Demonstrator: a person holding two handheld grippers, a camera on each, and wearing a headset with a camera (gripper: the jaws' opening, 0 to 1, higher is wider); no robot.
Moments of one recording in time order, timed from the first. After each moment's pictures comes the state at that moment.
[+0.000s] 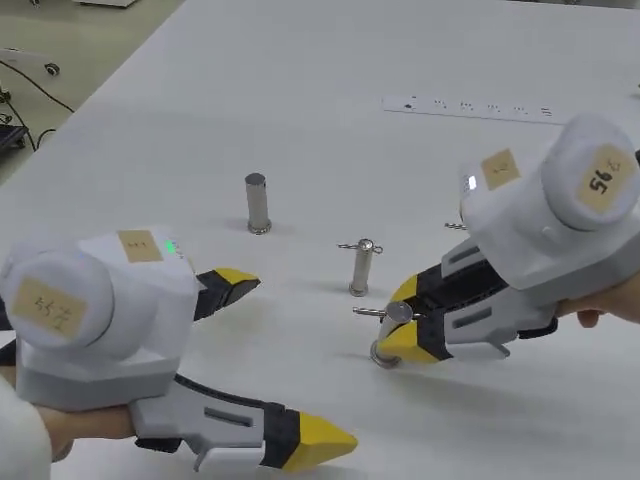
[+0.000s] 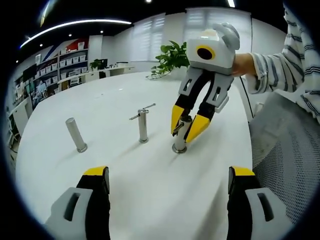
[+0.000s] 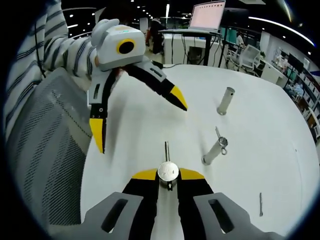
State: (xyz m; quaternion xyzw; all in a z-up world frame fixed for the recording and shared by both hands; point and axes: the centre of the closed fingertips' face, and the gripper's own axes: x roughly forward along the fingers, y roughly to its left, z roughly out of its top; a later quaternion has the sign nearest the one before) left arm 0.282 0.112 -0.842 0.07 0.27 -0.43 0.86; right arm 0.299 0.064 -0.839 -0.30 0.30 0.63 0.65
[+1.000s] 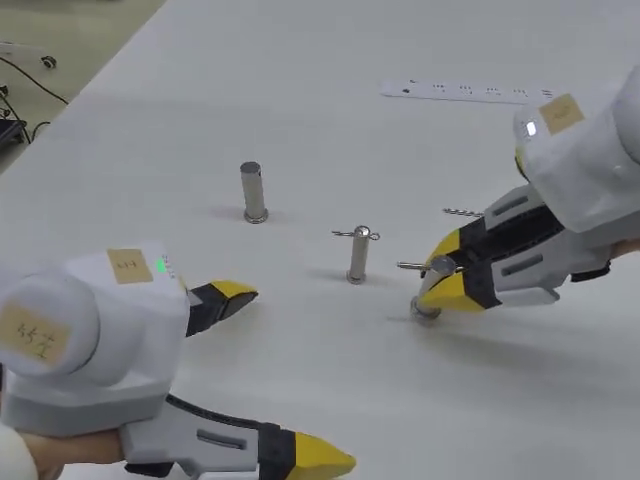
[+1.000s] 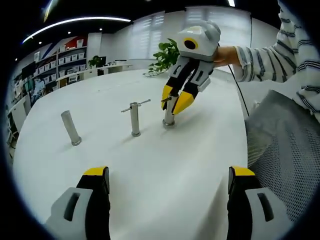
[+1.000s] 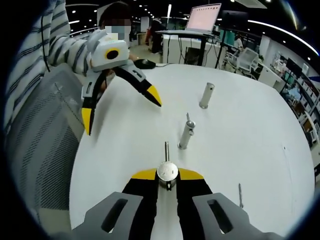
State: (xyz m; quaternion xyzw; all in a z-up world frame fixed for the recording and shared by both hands) left arm 0.267 0.109 -0.847 0.07 0.27 -0.44 0.86; right arm 0.335 0.025 -0.827 -0.32 0.28 0.62 0.65
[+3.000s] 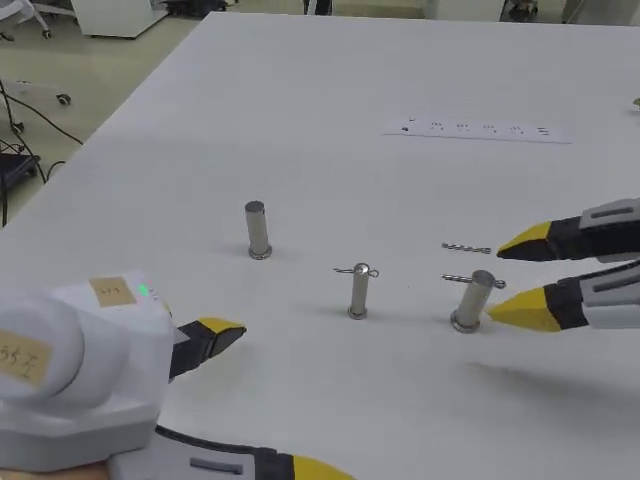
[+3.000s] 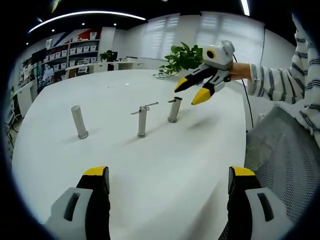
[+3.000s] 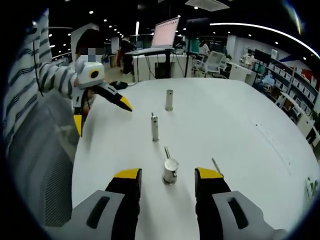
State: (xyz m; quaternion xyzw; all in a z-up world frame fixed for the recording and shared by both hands) left arm 0.269 0.114 -0.832 0.02 0.29 -0.41 0.87; right arm 0.352 -0.033 -0.790 -0.21 0.26 0.55 0.76
